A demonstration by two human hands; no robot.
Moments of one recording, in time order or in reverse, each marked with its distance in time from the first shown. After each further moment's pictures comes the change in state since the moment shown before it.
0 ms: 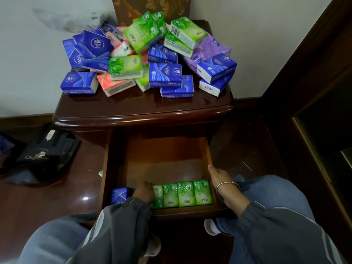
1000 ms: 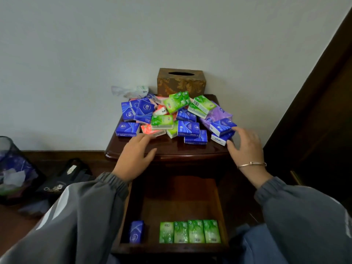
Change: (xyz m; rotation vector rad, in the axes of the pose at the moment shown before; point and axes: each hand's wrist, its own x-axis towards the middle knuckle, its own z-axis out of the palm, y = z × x) left_hand -0.118 0.061 -0.223 0.152 0.860 0.901; right_hand -0.076 -0.164 -0.107 -0.381 0.779 -1.022
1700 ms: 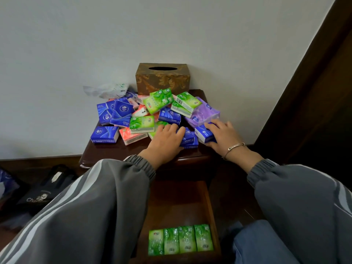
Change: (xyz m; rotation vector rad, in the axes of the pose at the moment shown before) left_hand 0.099 0.077 0.082 0.540 -0.246 0.315; right_hand 0.057 0.027 0.033 -0.299 -0.448 -0.280
